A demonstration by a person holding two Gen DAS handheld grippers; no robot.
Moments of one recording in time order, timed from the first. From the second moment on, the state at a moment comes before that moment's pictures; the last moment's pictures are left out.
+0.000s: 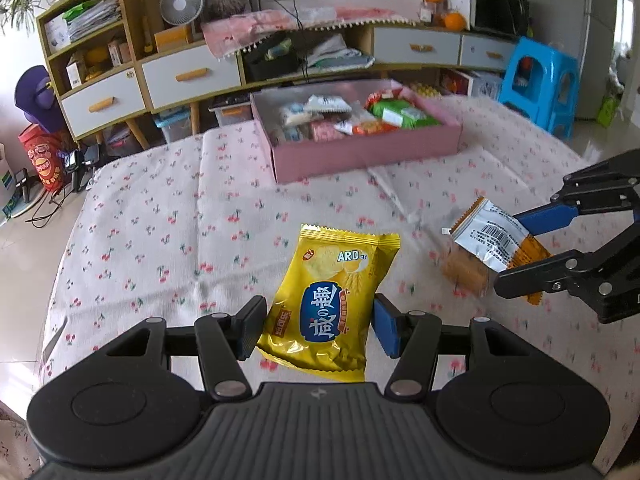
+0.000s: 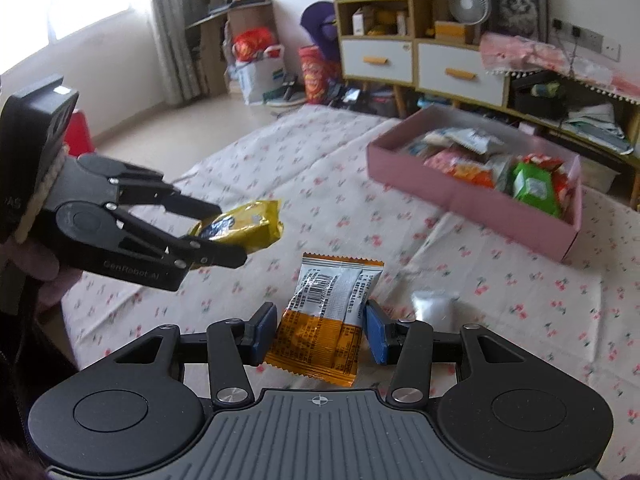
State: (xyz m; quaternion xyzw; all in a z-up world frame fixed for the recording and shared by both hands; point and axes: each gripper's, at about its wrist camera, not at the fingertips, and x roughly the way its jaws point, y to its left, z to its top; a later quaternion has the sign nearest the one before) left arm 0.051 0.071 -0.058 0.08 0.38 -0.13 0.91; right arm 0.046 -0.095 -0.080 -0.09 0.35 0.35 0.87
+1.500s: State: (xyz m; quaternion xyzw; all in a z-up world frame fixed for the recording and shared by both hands) left arm 0.181 0.042 -0.034 -0.09 0.33 -0.04 0.94; right arm 0.204 -0.150 -0.067 0.13 0.32 0.17 0.92
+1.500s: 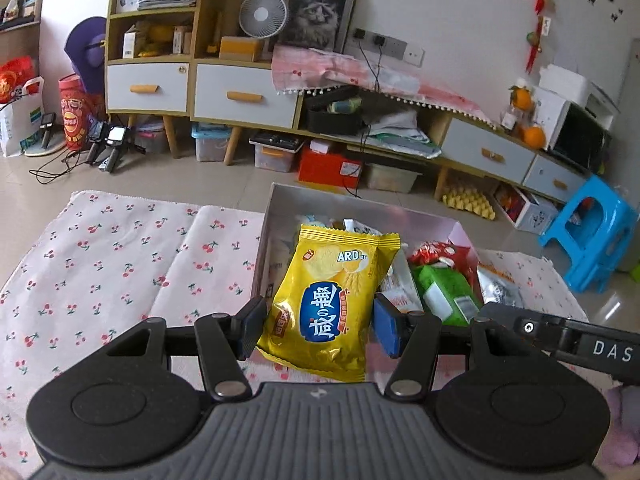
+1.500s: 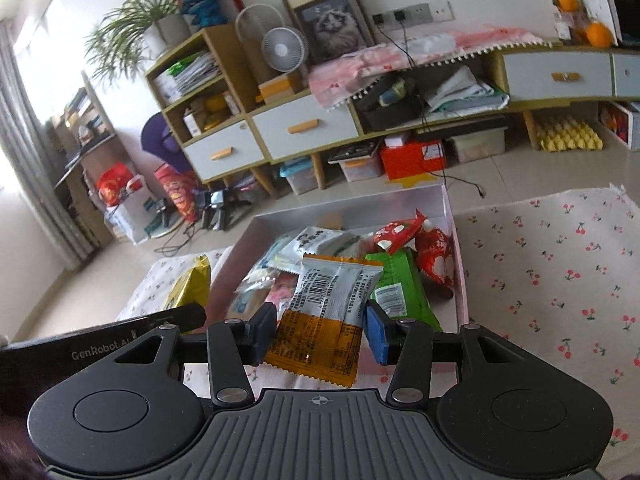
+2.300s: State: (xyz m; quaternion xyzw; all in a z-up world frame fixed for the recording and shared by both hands) left arm 0.205 0.048 -0.049 -0.12 0.32 -0.02 0.94; right arm 0.237 -0.146 -0.090 0.23 0.31 0.14 0.91
